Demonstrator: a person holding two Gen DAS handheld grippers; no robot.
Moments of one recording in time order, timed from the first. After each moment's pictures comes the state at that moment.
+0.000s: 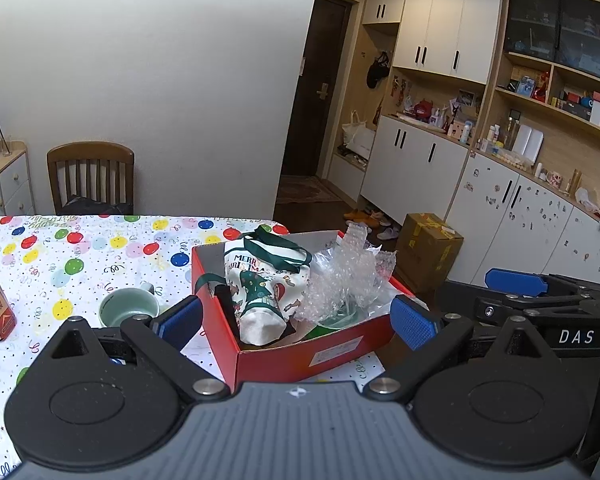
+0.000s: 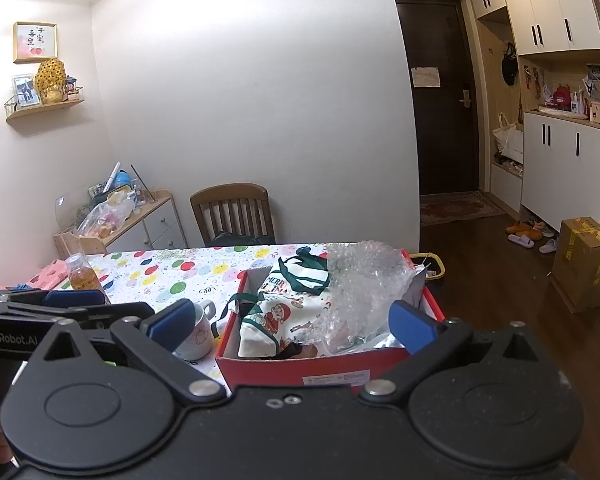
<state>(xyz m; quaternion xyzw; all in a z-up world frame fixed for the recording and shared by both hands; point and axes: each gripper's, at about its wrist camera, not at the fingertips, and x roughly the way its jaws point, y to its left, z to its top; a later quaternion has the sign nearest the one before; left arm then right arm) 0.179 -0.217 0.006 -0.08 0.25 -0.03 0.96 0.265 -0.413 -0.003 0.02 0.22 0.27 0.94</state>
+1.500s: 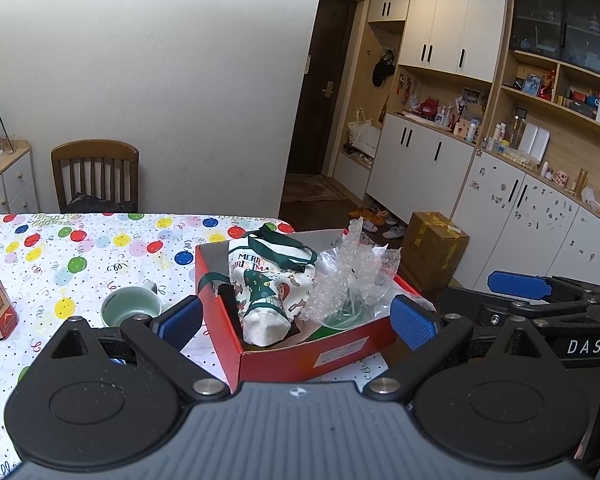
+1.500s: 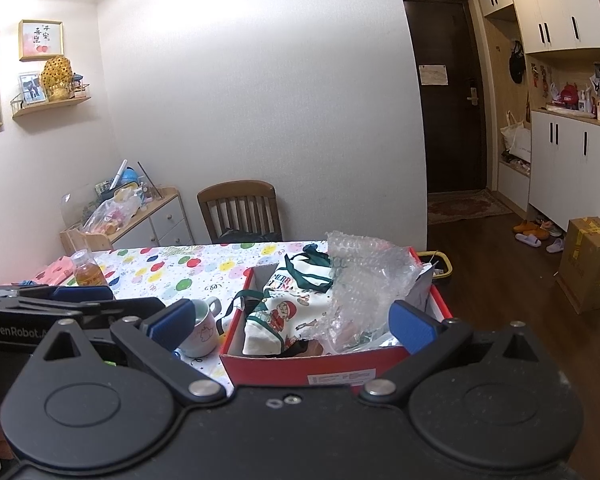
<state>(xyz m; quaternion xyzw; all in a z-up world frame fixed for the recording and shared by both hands) 0.187 -0.217 0.006 -0.08 0.25 -0.02 0.96 0.268 -0.410 0.000 0.02 0.23 0.29 0.93</state>
